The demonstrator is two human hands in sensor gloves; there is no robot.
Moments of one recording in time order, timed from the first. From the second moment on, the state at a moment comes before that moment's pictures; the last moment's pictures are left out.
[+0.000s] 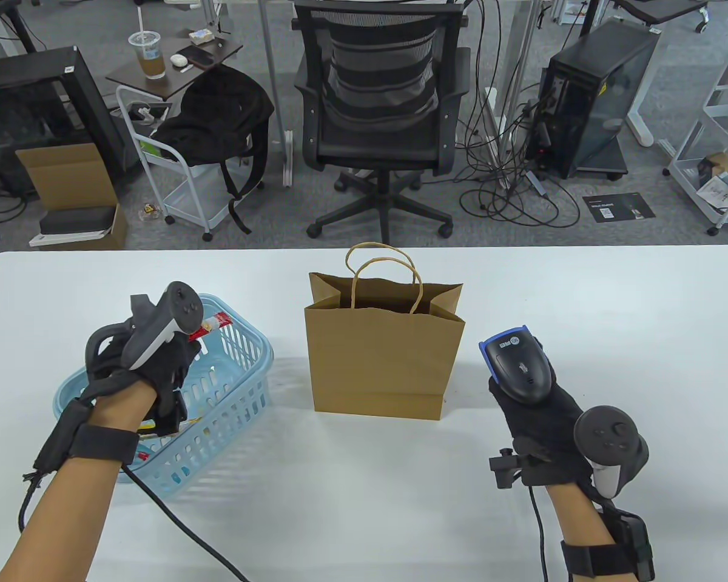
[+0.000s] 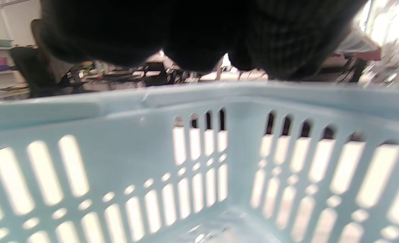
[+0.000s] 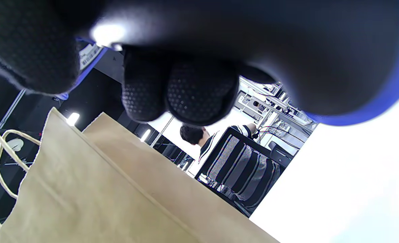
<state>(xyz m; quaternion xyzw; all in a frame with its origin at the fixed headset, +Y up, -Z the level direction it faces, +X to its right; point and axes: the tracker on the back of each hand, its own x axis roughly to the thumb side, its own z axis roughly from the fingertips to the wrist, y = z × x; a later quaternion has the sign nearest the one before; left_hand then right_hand) -0.296 -0.588 -0.420 -0.03 0.11 -0.02 0.99 0.239 -0.681 -0.315 -0.01 -0.24 0.84 0.48</state>
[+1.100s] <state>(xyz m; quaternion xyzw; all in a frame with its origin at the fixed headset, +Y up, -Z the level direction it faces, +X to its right) -0.167 -0.661 -0.328 0.05 -0.20 0.51 0.84 0.234 -0.671 -0.306 0.03 -0.29 0.85 0.44</state>
